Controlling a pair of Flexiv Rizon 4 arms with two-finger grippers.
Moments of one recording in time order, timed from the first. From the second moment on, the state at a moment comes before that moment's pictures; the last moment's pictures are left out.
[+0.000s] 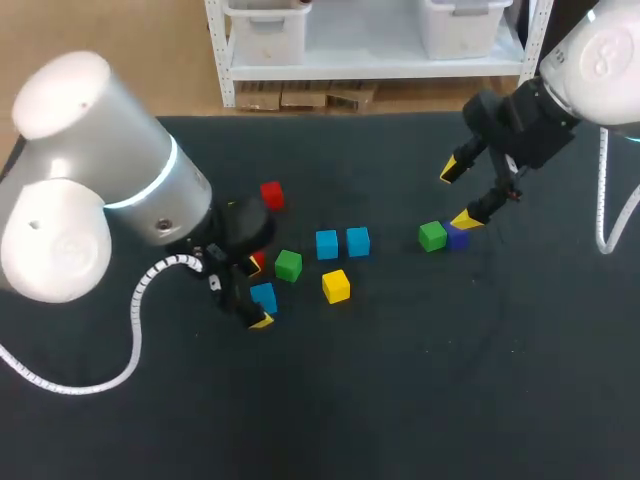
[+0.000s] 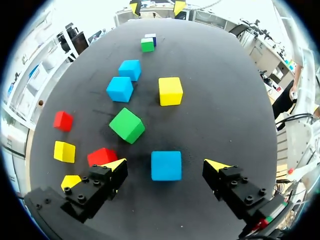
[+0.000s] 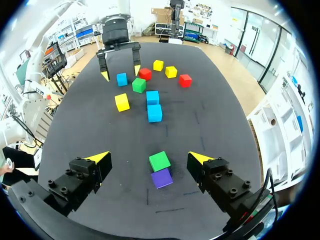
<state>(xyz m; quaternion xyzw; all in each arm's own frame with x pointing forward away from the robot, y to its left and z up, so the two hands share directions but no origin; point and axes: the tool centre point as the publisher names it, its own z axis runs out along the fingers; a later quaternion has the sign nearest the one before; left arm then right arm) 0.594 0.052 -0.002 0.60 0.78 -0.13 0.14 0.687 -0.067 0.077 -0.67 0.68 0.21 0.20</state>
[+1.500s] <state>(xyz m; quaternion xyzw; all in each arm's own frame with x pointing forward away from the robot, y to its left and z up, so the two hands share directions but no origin) 0.651 0.054 0.061 0.66 0.73 -0.09 0.16 0.687 -0.067 0.077 -0.67 0.68 0.21 0.20</state>
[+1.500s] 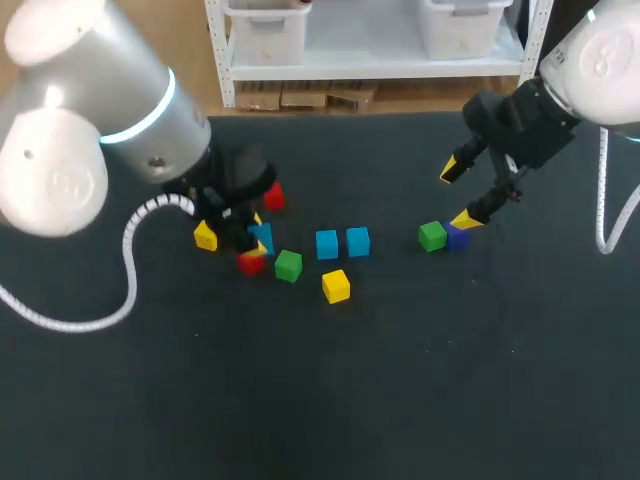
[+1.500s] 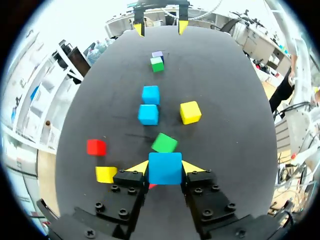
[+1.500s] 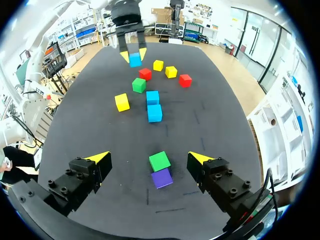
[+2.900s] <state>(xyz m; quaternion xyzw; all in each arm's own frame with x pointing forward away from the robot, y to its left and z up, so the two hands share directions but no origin) 0.711 0.018 -0.004 0.70 0.69 -0.13 0.14 0.687 -0.067 0.077 -0.67 0.68 0.21 0.20</state>
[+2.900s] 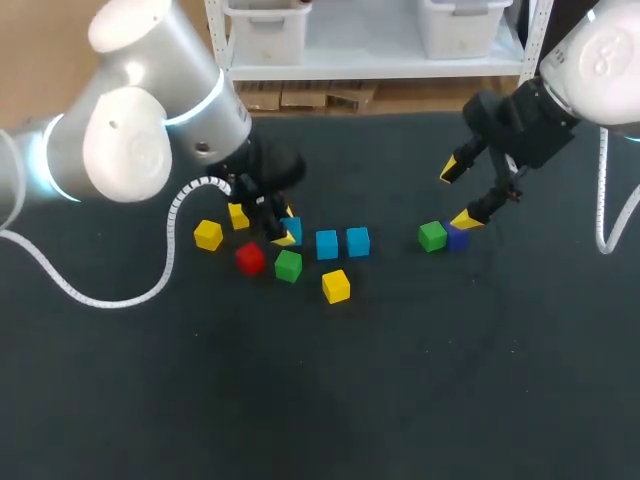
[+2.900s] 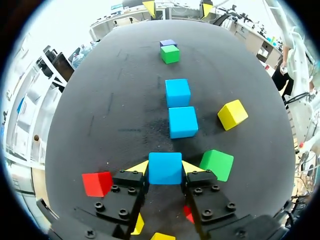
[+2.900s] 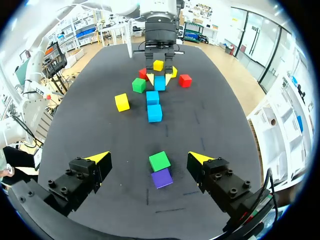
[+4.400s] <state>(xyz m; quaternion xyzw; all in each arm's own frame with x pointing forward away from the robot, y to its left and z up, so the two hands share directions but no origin) 0.685 0.012 -0.007 0.69 0.70 -0.13 0.15 0.687 -0.067 0.077 -0.67 0.68 0.21 0.20</state>
